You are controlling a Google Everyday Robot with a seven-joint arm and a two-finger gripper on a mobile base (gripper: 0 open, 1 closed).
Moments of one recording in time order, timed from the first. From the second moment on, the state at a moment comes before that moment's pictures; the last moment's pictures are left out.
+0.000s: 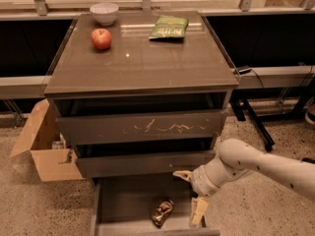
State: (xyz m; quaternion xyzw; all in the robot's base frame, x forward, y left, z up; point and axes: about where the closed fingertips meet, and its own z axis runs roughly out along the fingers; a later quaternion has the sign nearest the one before) arm 0.440 -0.099 0.481 -0.71 0.61 0.29 0.21
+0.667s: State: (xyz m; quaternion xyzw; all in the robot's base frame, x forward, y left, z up) arm 0.445 -0.095 0.459 -0.70 0.61 0.30 0.20
